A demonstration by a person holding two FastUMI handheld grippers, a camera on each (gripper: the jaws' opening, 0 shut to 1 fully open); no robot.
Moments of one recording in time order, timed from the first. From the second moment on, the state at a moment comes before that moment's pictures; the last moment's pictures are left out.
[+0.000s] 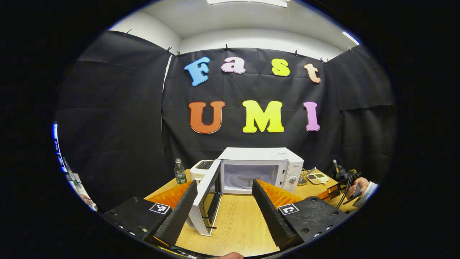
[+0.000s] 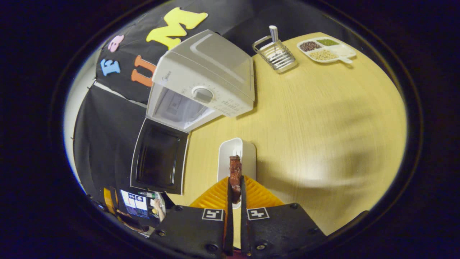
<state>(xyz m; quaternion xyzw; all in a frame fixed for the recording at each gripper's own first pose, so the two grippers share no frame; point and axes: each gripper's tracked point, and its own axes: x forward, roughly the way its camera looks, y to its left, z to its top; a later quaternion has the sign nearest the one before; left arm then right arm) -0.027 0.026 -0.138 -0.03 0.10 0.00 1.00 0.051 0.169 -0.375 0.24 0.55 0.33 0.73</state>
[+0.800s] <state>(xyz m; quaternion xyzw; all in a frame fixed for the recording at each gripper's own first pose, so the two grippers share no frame) -0.009 0.028 -0.146 -0.07 0.10 -0.03 0.99 0.011 0.242 -0.248 -0.12 0.20 0.33 0.92</state>
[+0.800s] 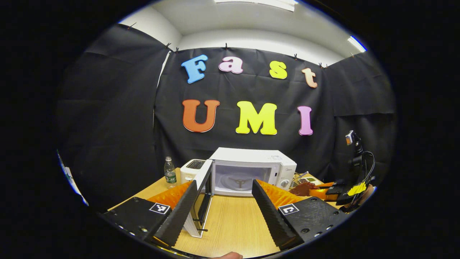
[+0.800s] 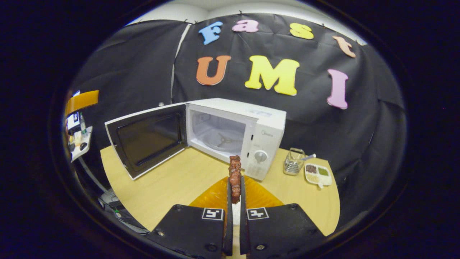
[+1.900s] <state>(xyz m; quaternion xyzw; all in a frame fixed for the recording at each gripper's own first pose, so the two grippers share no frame) -0.033 0.027 -0.152 -0.08 0.09 -0.08 0.99 0.127 0.448 -0.321 0.03 0.20 0.22 0.96</state>
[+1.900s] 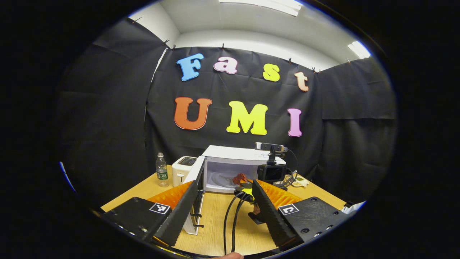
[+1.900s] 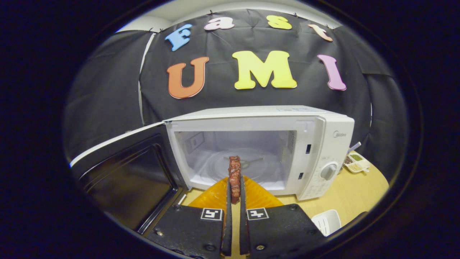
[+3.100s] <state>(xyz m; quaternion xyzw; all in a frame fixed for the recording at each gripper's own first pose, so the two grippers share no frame) -0.019 0.063 -0.187 -0.08 0.12 -0.07 0.99 0.246 0.509 -0.406 0.34 0.28 0.05 0.89</state>
